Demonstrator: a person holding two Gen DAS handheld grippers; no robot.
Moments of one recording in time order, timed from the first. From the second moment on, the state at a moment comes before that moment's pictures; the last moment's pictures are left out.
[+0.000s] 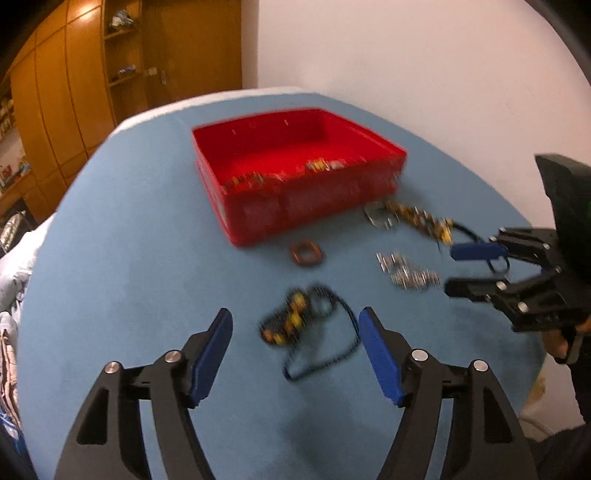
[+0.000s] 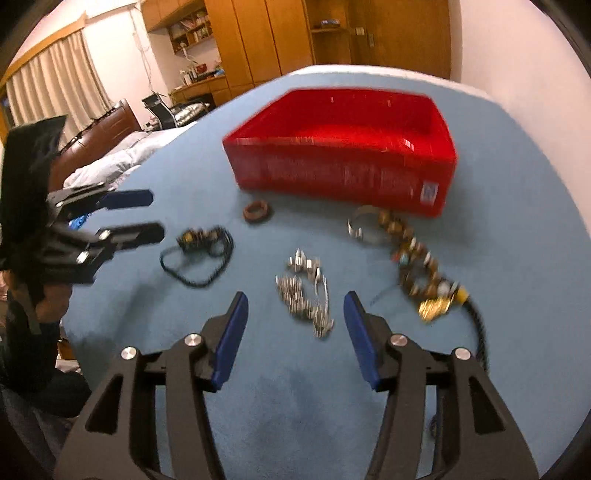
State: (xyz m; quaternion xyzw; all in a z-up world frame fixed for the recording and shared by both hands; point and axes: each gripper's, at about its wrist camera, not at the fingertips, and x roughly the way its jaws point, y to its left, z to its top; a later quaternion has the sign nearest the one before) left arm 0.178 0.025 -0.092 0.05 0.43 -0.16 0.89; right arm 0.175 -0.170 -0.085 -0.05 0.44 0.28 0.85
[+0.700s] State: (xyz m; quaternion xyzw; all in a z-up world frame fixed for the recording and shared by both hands) left arm 0.211 -0.001 -0.139 0.10 0.47 -0.14 0.87; right arm 0.198 -0.149 -0.116 -0.10 0.45 0.26 0.85
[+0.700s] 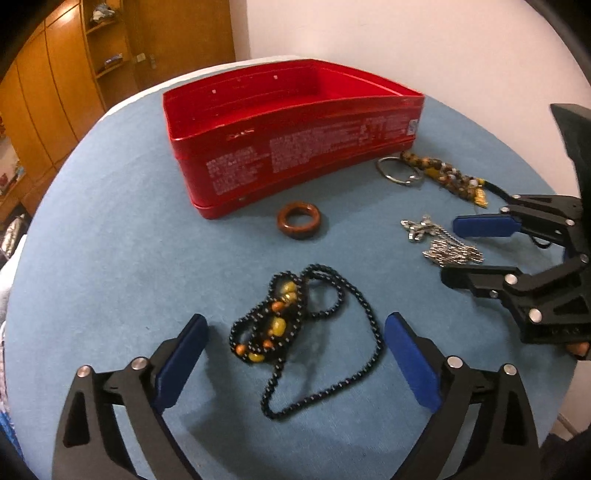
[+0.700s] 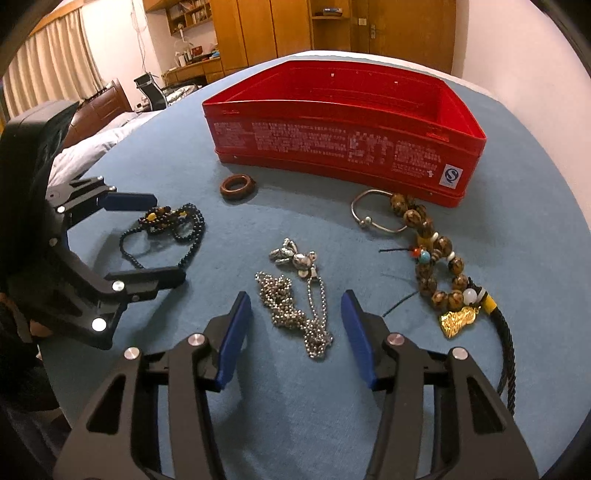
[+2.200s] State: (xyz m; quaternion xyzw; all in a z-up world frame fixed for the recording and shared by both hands) left arm 0.177 0.024 -0.063 0.05 0.40 -0.14 0.90; right arm 0.175 -0.169 -0.028 -0.06 0.39 0.29 0.87
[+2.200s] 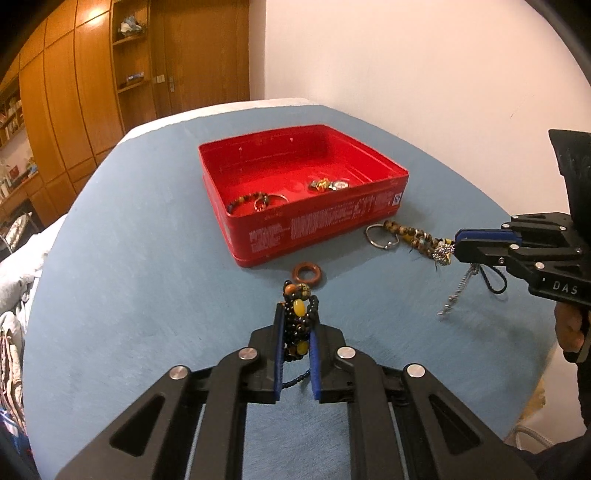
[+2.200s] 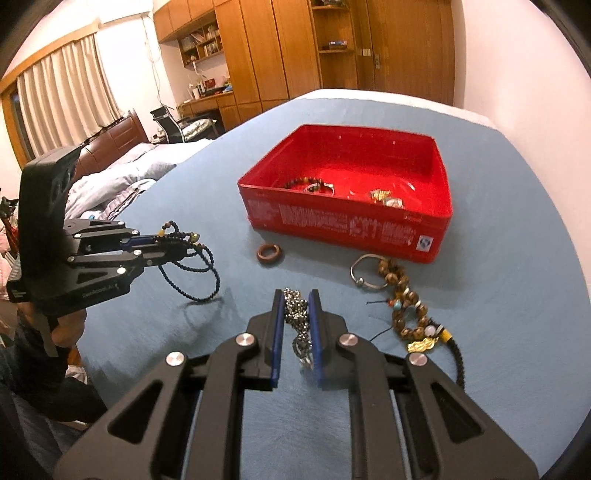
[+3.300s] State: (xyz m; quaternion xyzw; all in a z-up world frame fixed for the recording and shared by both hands) left arm 0.234 0.010 0.034 0.08 0.34 -0.16 0.92; right arm 0.242 -0.184 0.067 -0.07 0.36 0.30 0.88
